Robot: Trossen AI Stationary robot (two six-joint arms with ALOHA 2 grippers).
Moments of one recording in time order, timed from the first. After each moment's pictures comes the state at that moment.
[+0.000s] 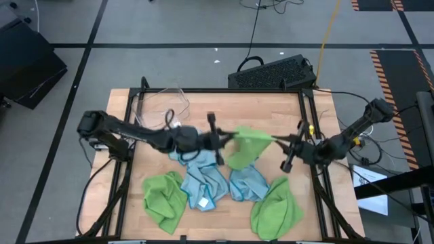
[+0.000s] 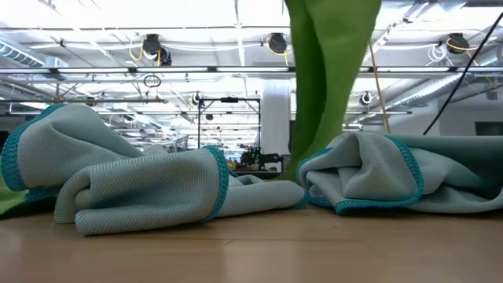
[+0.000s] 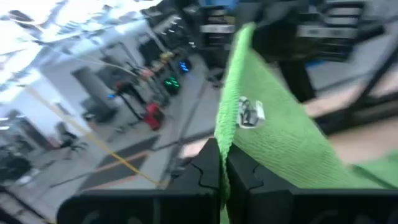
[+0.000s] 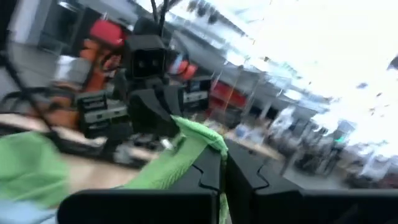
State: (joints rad) left arm -0.12 1.59 1.17 0.41 -0.37 0.51; right arm 0.62 0.77 0.45 0.73 0.89 -0.77
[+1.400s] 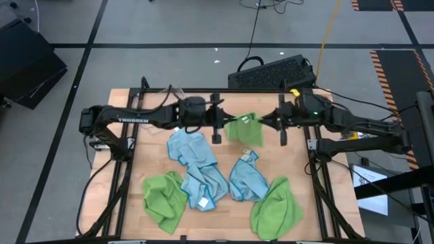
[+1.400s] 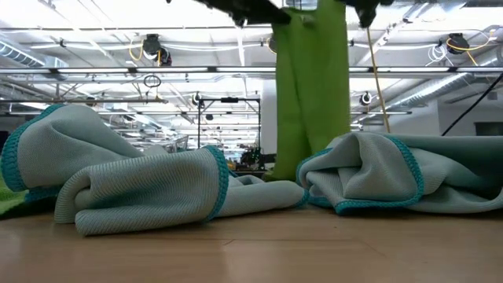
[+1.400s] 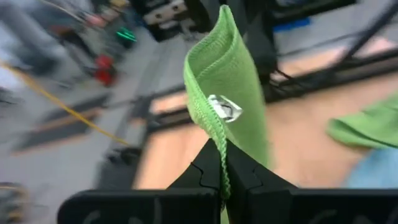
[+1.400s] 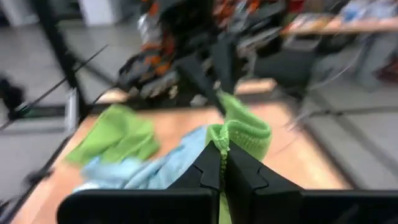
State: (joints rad) left arm 0.11 1.59 1.30 0.06 -0.07 0.38; right arm -0.21 0.82 0.83 -0.20 -0.13 0.02
